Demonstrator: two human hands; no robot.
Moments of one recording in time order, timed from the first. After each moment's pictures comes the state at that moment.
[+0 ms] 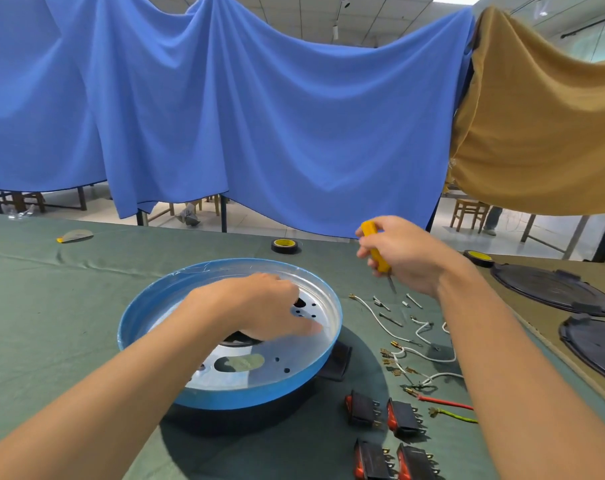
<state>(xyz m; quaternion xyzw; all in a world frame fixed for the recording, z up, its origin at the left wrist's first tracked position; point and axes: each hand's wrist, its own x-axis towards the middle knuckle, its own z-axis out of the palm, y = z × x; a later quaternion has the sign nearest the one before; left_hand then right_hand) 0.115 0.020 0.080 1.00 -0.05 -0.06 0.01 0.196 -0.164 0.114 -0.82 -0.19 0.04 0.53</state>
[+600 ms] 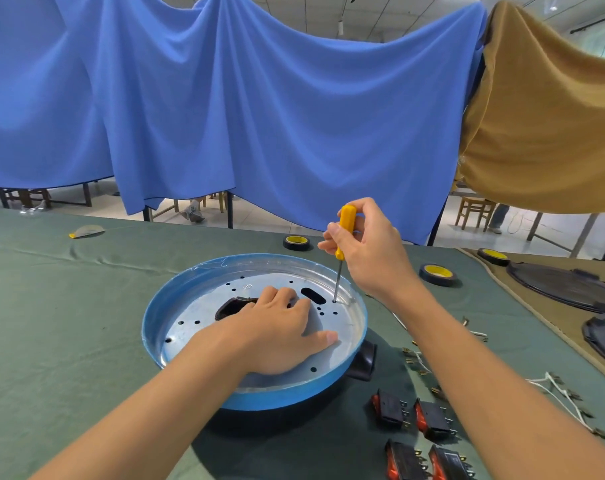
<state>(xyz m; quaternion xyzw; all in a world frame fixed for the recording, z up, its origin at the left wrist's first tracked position) 0.093 0.028 0.047 1.00 -0.04 -0.05 0.05 0.175 -0.105 0.085 -0.78 -0.28 -0.18 0.53</state>
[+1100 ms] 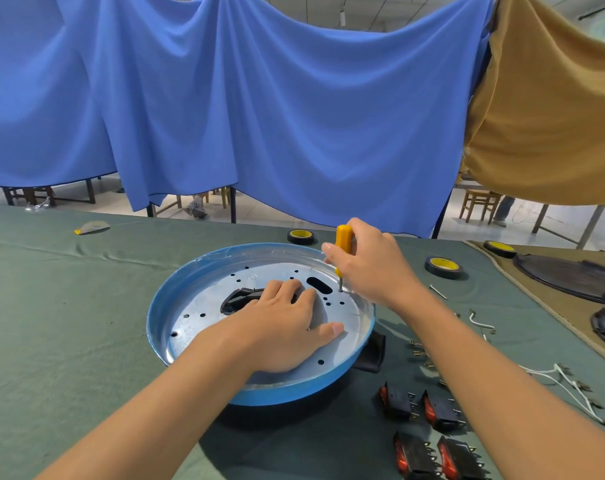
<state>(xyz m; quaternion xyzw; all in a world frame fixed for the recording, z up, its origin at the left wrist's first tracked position) 0.087 0.027 0.046 1.00 -0.03 -0.03 0.08 0.180 -0.104 0.070 -0.88 -0.26 -0.18 0.35</state>
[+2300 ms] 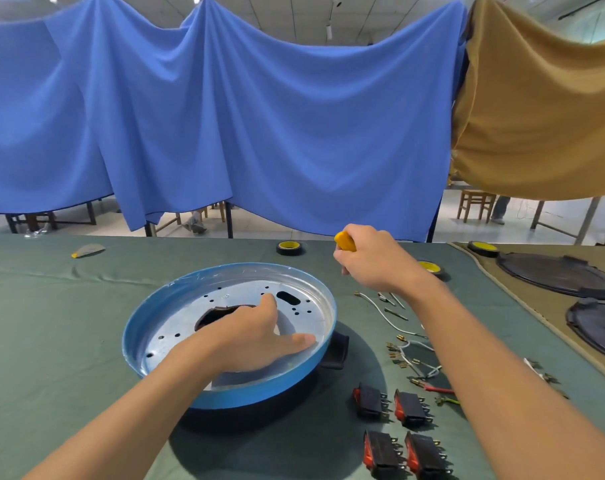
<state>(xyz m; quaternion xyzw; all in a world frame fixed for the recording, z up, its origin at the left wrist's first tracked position) 0.091 0.036 0.047 0.98 0.06 -0.05 0.16 0.189 -0.144 0.097 -0.92 -0.25 -0.08 0.31</state>
